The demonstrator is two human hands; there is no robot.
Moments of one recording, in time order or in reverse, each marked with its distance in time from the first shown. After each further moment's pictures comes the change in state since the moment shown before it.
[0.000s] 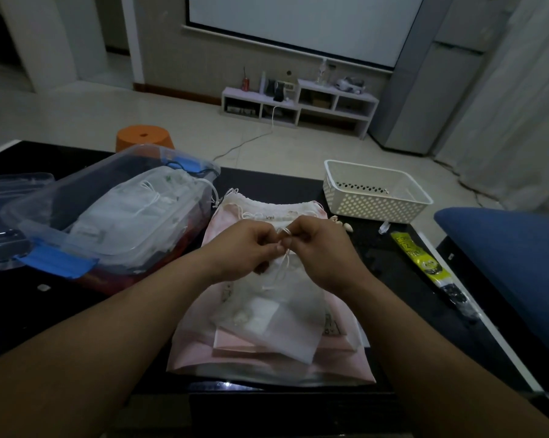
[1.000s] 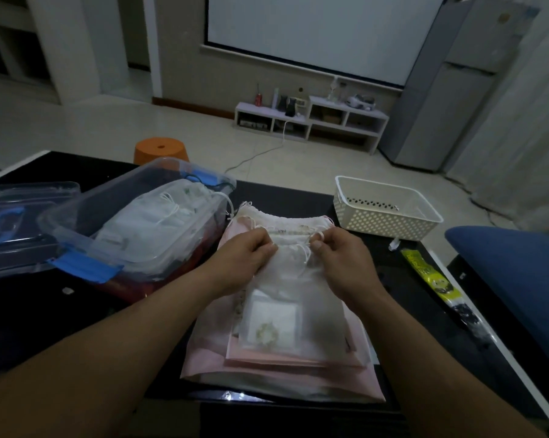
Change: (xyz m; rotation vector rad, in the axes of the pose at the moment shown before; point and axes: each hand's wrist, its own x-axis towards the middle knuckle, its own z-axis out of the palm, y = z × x) left_hand -0.014 -0.012 -0.009 -0.048 0.201 -0.048; right_hand -0.002 0.000 -0.005 0.182 0.154 0.222
